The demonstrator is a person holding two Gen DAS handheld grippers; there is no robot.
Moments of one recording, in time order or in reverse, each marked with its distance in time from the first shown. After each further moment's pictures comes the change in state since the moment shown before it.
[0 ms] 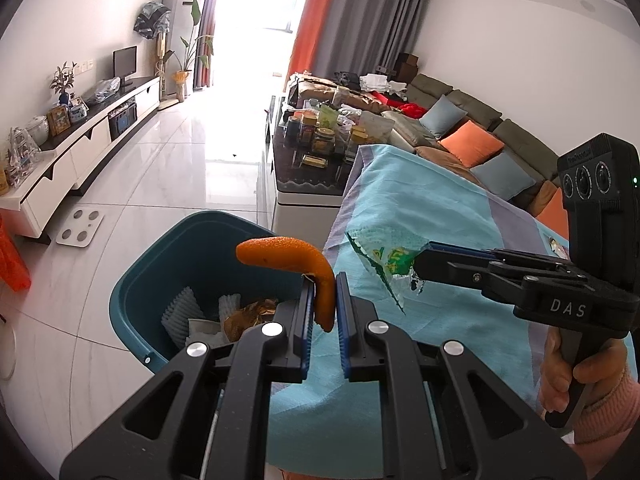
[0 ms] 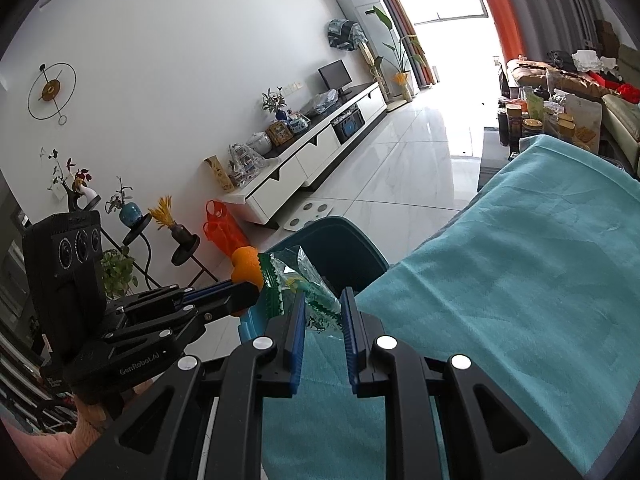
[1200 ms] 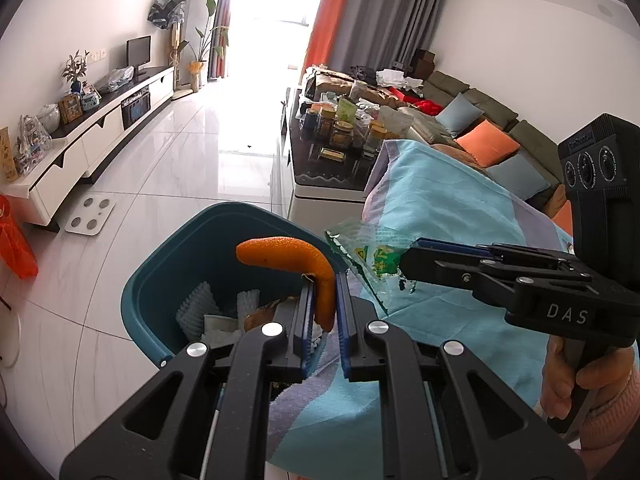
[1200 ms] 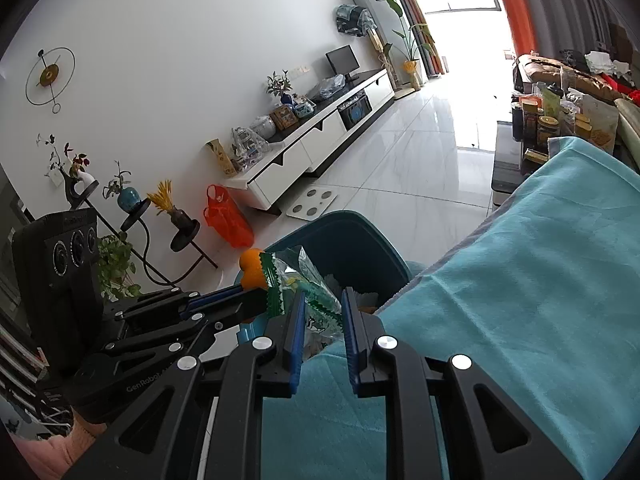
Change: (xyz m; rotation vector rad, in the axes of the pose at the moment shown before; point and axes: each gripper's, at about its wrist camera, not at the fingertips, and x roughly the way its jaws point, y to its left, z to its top) left arm 0.015 0.021 0.005 -0.037 0.027 0.043; right arm 0.037 0.013 0.013 -0.029 0.061 0.003
